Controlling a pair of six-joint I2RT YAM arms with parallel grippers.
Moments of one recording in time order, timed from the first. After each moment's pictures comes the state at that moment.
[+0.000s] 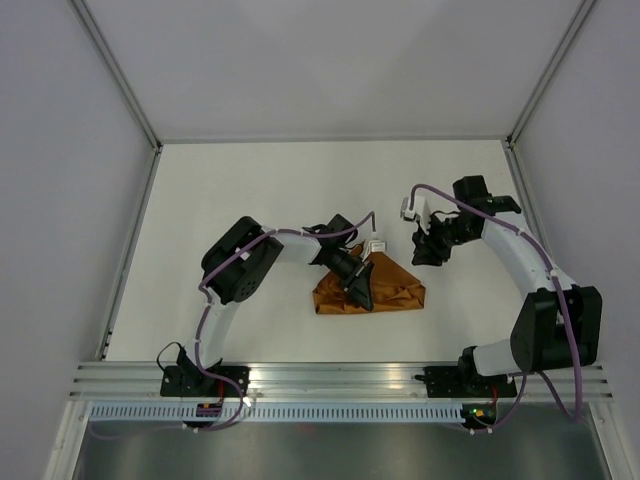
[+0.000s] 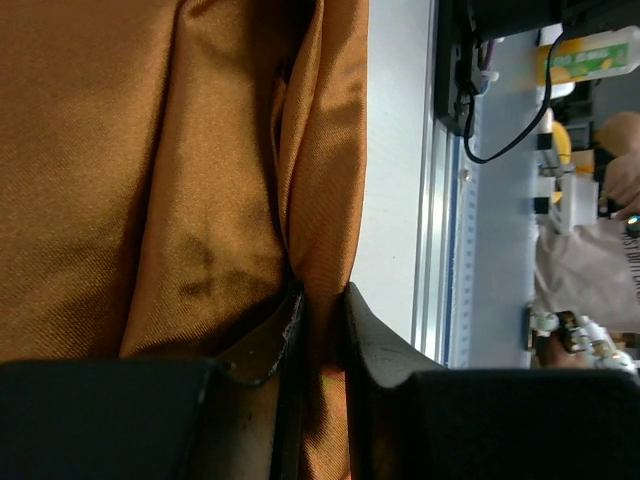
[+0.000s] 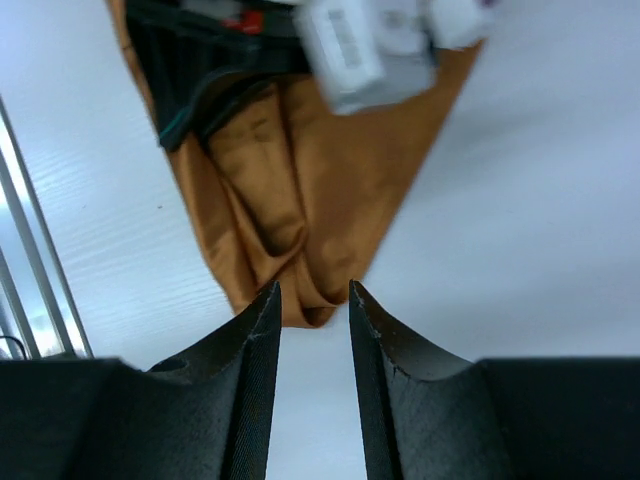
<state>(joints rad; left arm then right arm) -0.77 2.18 1.28 -0.19 1.10 -0.01 0.07 1.45 1.13 -0.97 -0.73 -1.01</state>
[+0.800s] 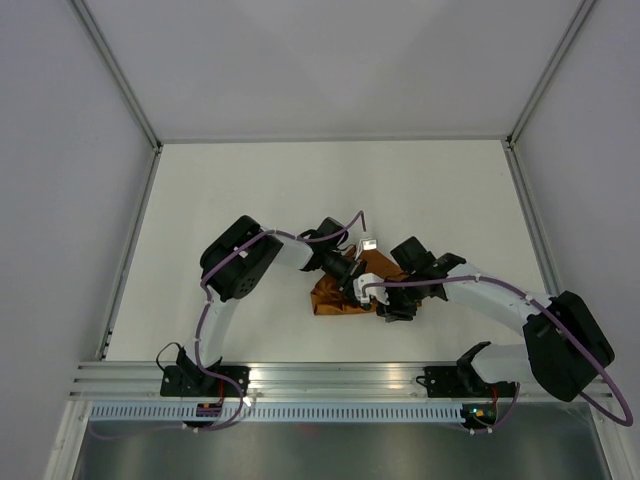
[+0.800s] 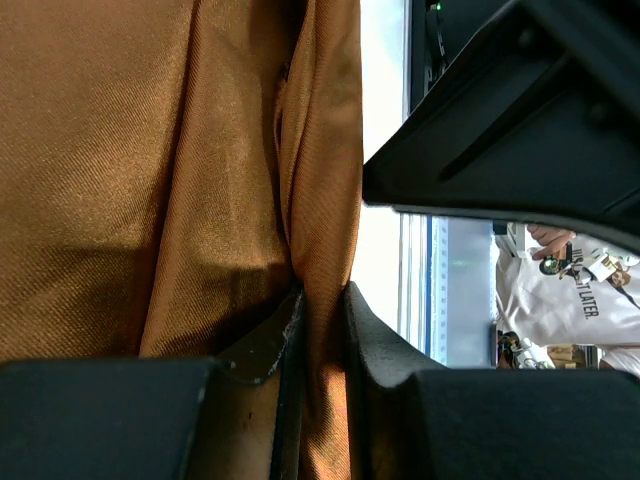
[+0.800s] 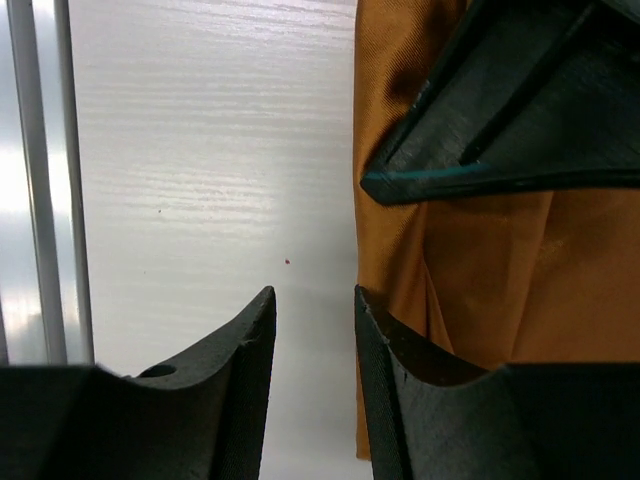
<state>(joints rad) -0.73 2.20 1.16 0.08 1.18 -0.20 0.57 1.31 0.69 -0.66 -0.55 -0.97</state>
